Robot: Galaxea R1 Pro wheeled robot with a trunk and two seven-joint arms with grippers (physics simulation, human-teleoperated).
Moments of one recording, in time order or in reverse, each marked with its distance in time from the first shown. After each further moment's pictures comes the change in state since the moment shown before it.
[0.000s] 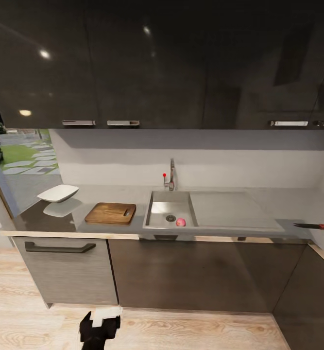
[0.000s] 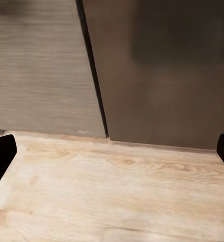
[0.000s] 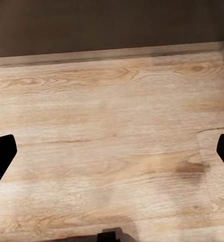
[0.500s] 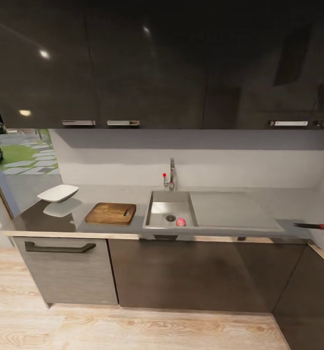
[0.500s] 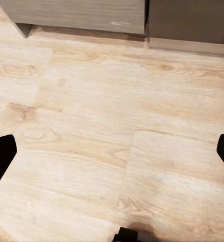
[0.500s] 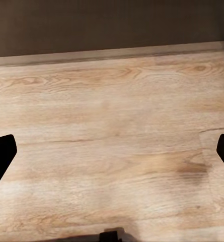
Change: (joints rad) left arm -0.001 0.000 0.152 0.729 0.001 -0.484 -0.002; right arm 0.000 0.002 0.003 0.001 0.000 0.000 0.005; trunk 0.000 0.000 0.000
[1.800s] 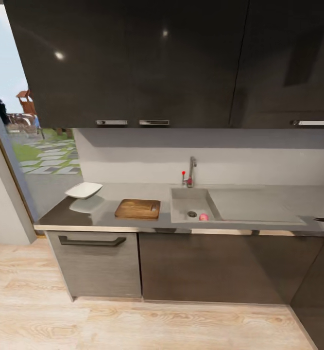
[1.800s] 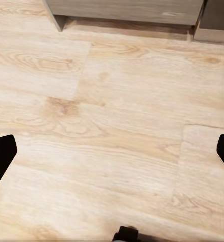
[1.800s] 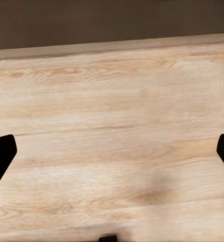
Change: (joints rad) left arm 0.000 0.000 0.003 0.001 0.001 0.002 0.000; right arm 0.000 0.003 -0.001 -0.015 -0.001 0.001 -0.001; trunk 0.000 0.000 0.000
